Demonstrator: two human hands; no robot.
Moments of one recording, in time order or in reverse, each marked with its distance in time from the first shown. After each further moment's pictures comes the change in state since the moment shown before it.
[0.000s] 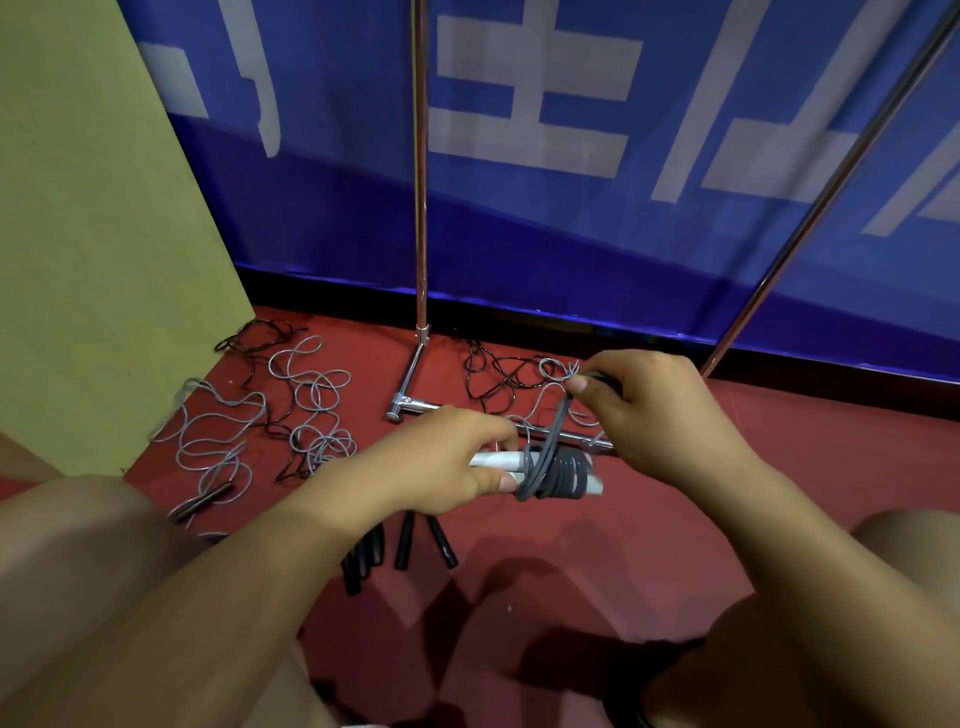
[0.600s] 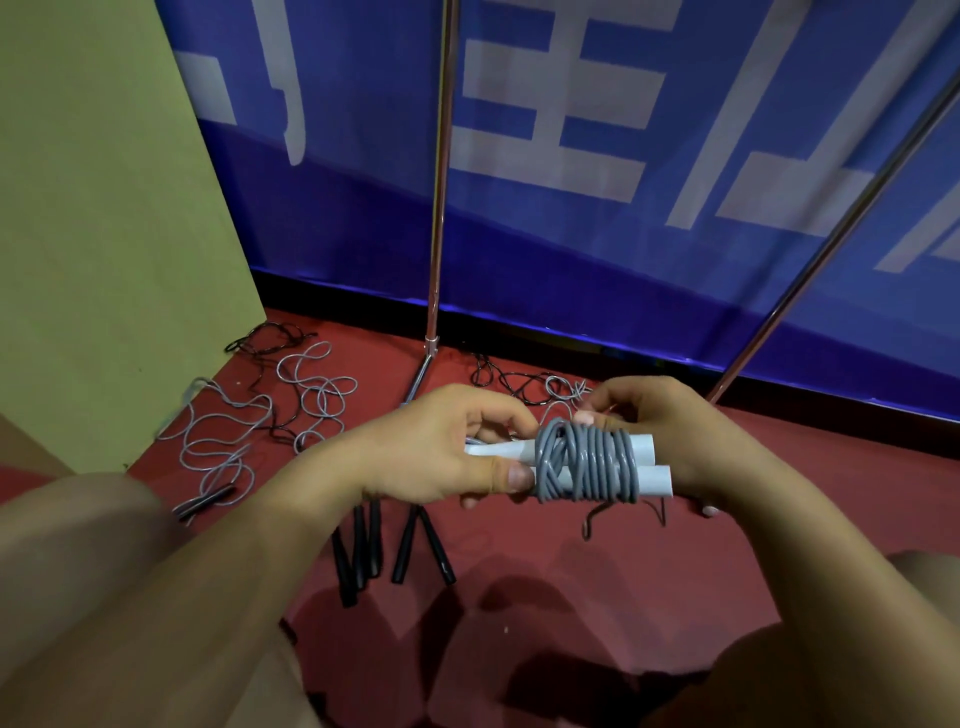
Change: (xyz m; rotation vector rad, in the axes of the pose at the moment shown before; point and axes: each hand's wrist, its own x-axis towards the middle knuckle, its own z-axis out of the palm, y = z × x) left_hand -0.022 0.017 -0.039 -0.688 -0.077 0.137; right_hand 0.007 0.000 -0.015 0.357 -0.332 0.081
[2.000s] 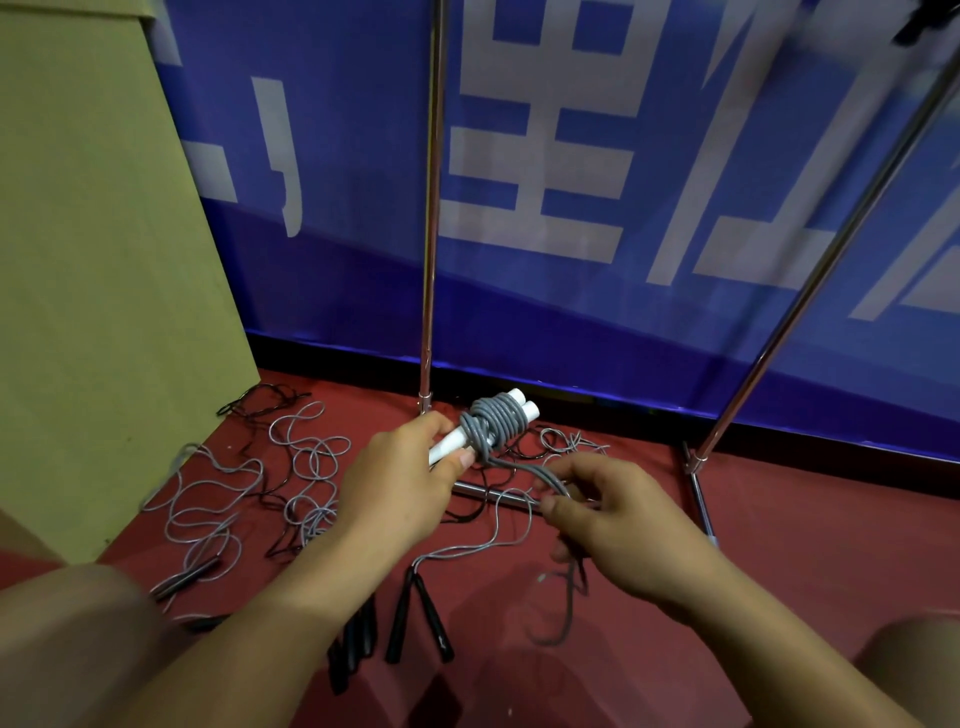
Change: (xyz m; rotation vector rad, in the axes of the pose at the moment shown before) left_hand 0.022 -0.029 -0.008 0.582 0.840 -0.233; right_hand -0.007 -0.009 0.035 0.146 0.111 0.024
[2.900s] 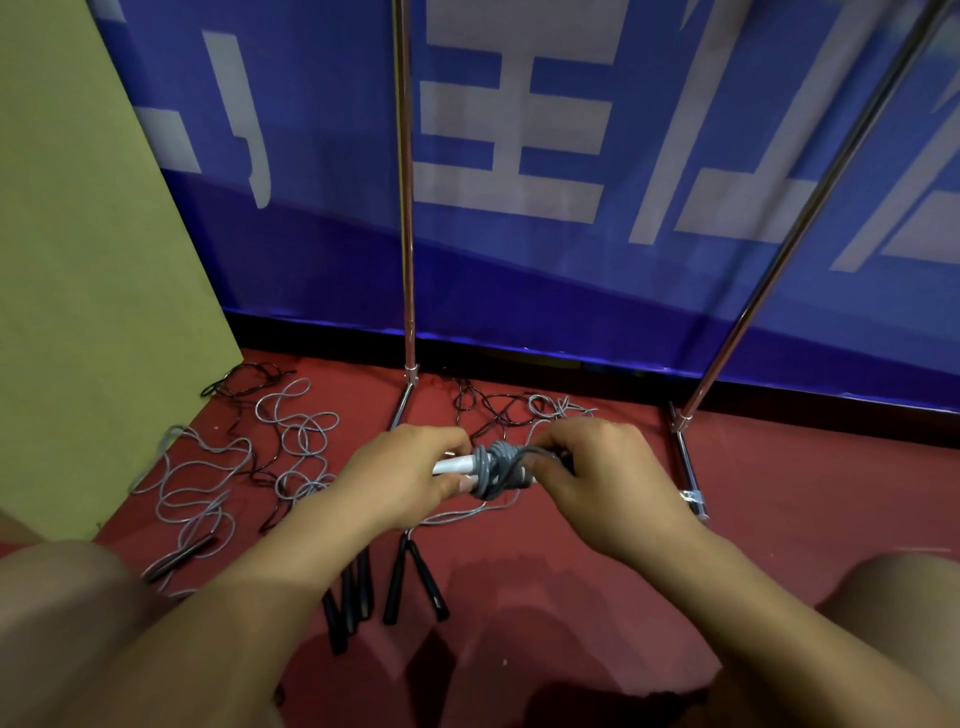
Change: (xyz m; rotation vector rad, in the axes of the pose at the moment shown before) left_hand 0.004 -0.013 0.018 0.288 -0.425 0.219; right_hand 0.005 0.014 0.004 -0.508 0.197 -0.178
